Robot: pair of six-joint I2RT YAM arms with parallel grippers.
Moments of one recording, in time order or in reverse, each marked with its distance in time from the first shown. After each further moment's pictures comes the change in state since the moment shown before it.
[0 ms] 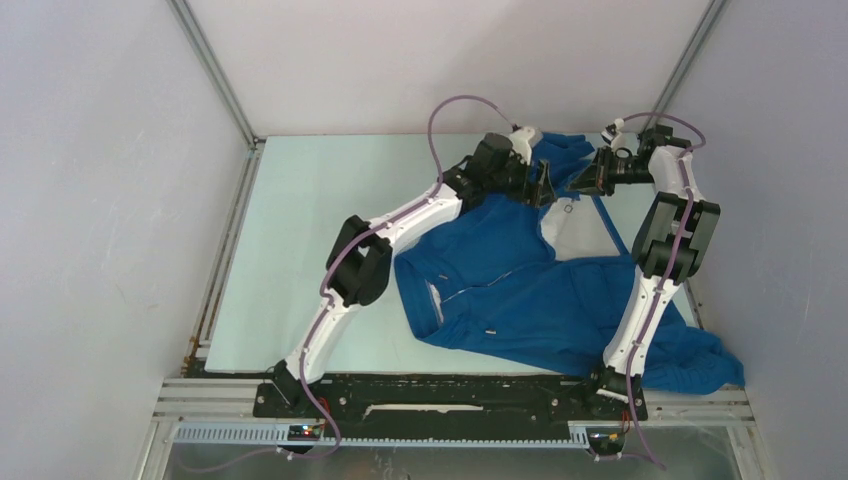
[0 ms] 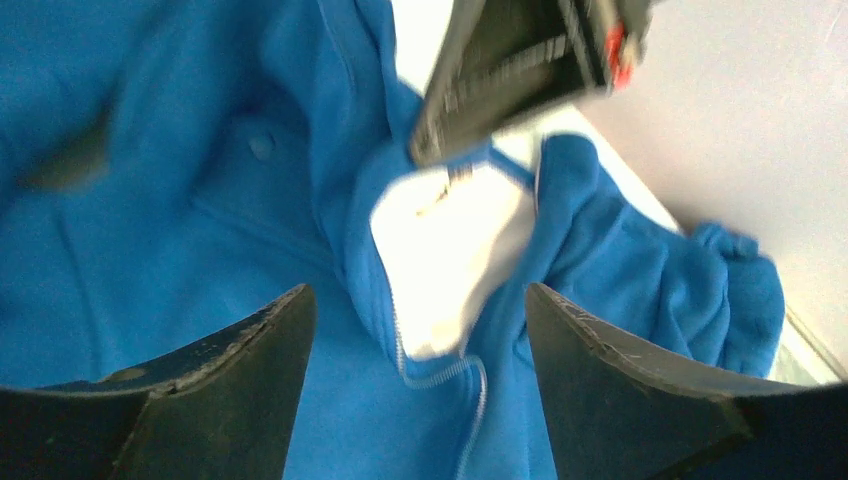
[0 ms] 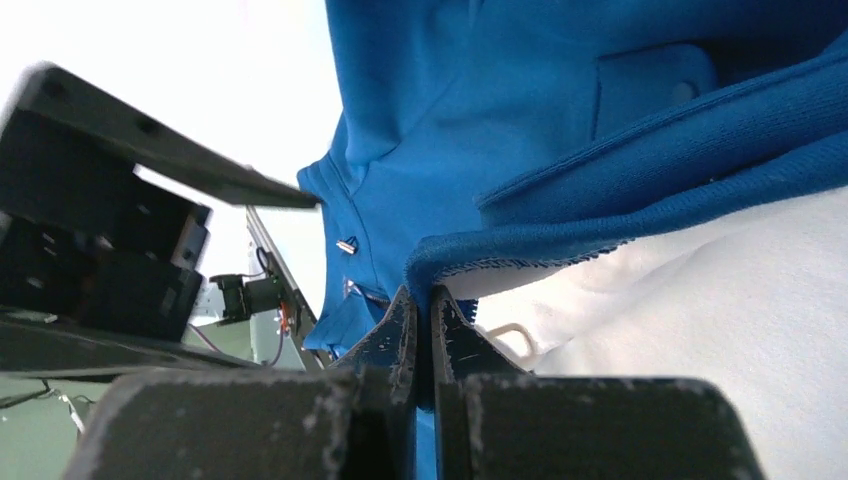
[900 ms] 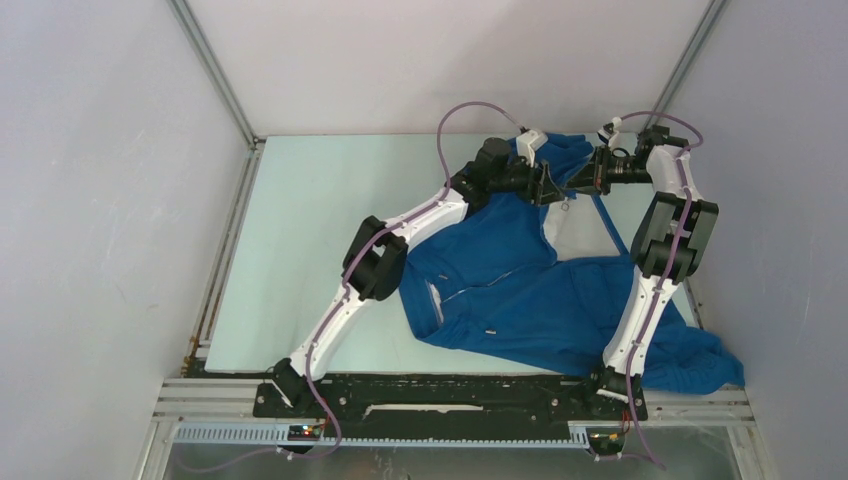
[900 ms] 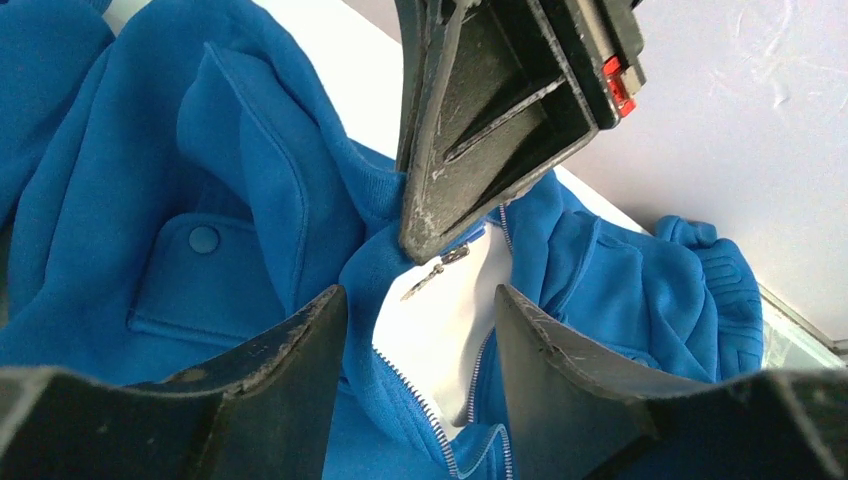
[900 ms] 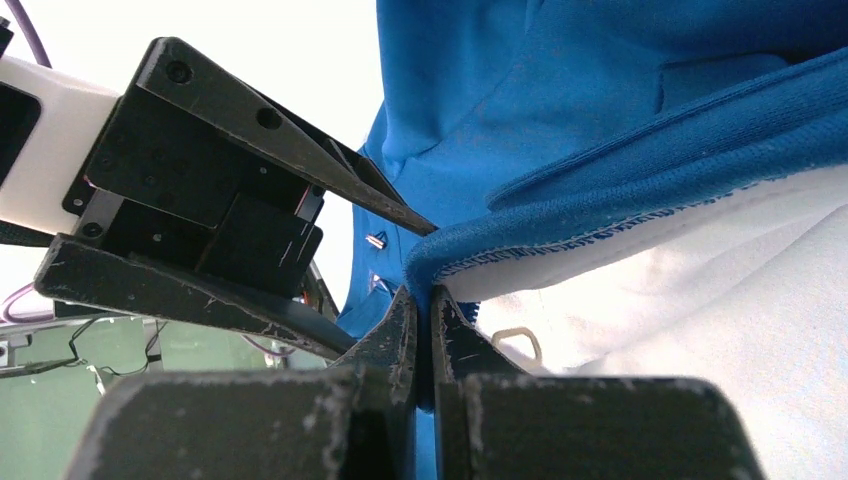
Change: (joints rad) left arm 0.034 0.199 0.156 0.276 0.197 -0.019; right arm 0.012 0.005 0.008 -0.052 -0.086 -0.048
